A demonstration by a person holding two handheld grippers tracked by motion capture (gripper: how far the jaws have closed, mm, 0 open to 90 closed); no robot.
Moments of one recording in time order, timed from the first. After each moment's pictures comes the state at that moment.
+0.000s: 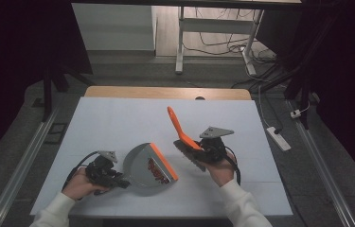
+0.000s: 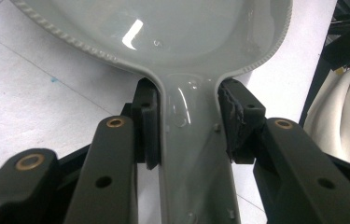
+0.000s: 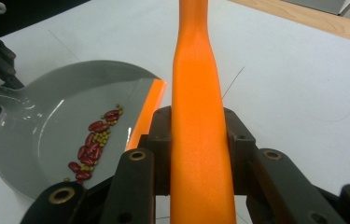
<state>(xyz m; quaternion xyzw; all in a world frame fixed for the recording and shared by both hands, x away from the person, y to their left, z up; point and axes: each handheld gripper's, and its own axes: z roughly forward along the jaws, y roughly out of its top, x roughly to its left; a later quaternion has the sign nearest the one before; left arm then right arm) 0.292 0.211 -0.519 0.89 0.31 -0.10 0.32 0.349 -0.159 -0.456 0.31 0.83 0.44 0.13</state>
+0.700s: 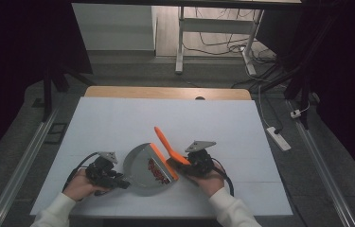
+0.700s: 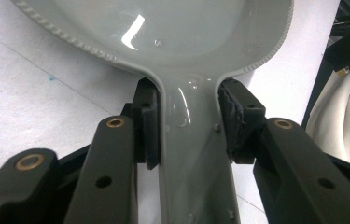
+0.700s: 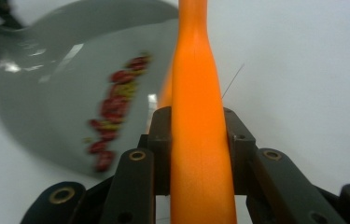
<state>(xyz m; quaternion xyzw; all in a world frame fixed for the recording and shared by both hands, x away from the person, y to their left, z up) 0.291 0.210 -0.521 0.89 0.31 -0.09 0.32 0.325 -0.127 -0.495 0.30 0.87 0.39 0.09</state>
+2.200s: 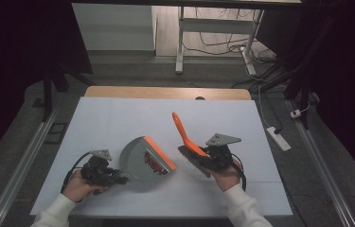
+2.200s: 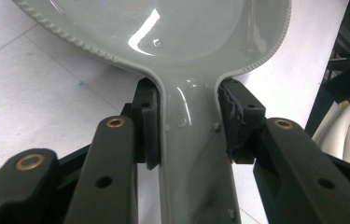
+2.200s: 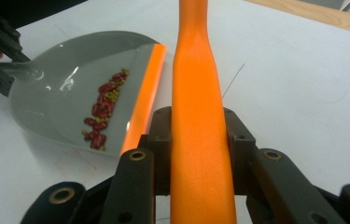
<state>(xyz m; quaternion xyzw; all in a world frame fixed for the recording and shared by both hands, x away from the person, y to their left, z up) 0.284 0.222 -0.514 0.86 0.36 -0.07 0.36 0.331 -0.178 -0.461 0.31 0.83 0.45 0.13</state>
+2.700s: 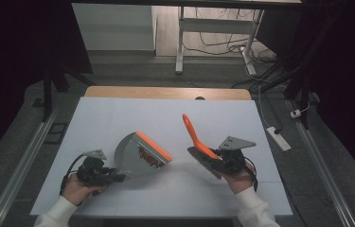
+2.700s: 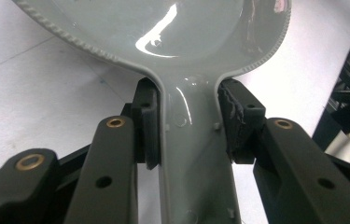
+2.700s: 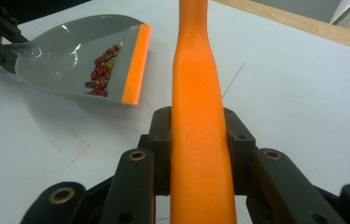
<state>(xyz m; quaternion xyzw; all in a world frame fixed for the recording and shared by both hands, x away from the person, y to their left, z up) 0.273 0.228 -0.513 0.82 0.41 -0.04 0.38 0.321 -0.210 -0.454 0.29 0.83 0.46 0.15</state>
